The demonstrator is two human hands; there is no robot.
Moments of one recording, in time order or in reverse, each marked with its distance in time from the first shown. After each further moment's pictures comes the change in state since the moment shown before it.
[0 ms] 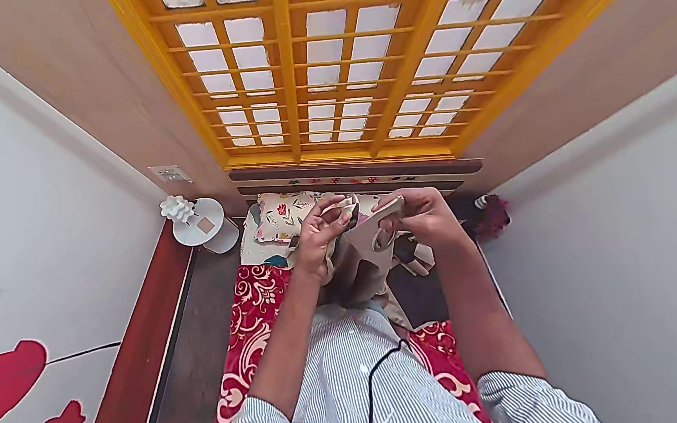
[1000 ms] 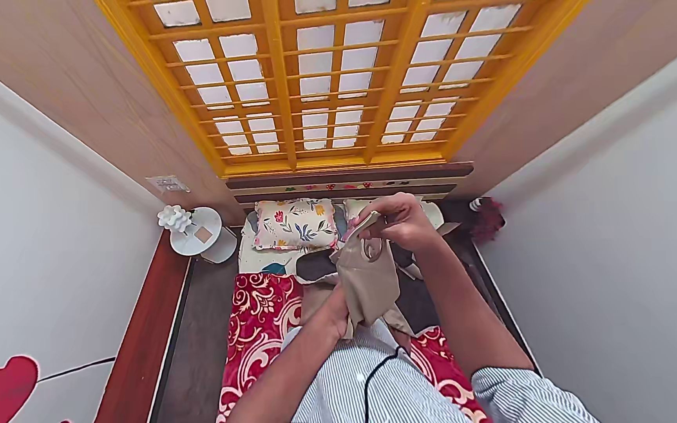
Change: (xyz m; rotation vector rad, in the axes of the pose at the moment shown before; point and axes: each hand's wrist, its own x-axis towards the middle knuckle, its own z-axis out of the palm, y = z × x) left_hand -0.099 -0.035 0.034 -0.145 0.199 -0.777; right_hand 0.000 0.003 0.016 0.013 -0.093 -0.121
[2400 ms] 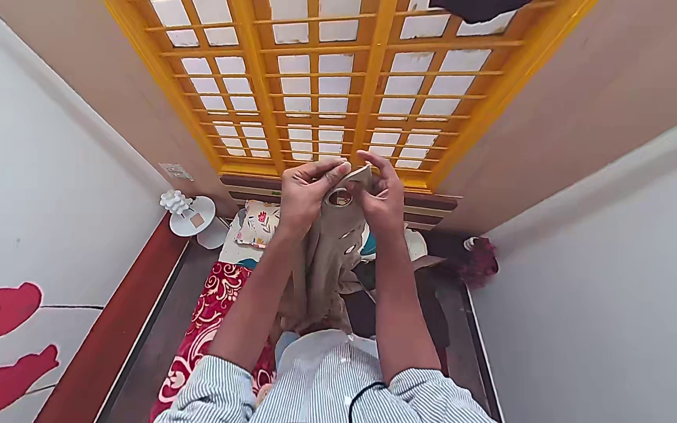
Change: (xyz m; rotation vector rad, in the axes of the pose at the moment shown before) left_hand 0.087 0.053 0.287 0.654 0.094 1.173; right_hand -0.062 -0.091 -0.190 -0.173 0.462 -0.041
